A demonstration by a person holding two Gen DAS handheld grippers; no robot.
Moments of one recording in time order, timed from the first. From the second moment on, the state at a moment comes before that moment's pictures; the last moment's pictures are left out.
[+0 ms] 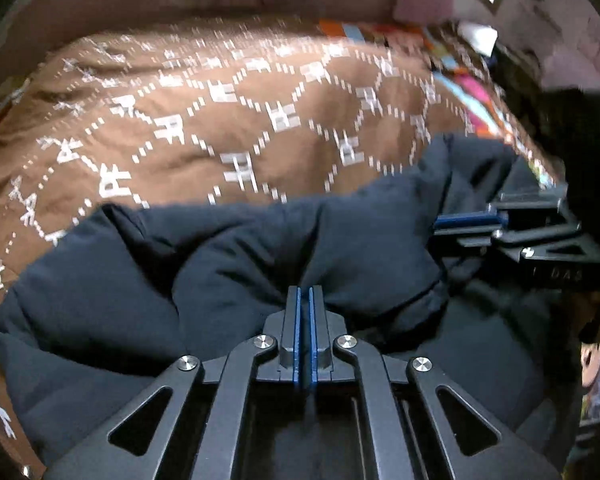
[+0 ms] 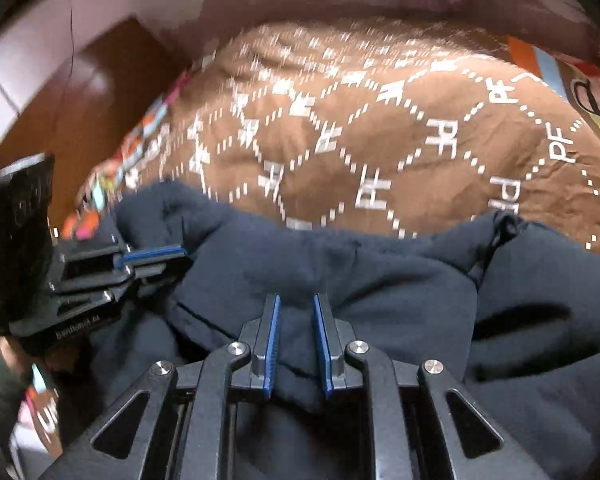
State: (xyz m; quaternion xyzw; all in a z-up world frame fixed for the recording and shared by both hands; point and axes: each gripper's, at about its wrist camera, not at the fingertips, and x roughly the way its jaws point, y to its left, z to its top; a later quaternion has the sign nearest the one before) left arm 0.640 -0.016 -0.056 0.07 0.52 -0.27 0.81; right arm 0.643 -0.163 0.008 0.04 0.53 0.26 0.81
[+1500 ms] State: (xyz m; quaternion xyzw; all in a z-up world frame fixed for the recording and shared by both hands) left arm 0.537 0.004 0.006 0.01 0.40 -0.15 0.91; right arm 0.538 -0.195 0.052 -0.01 0.40 0.15 0.90
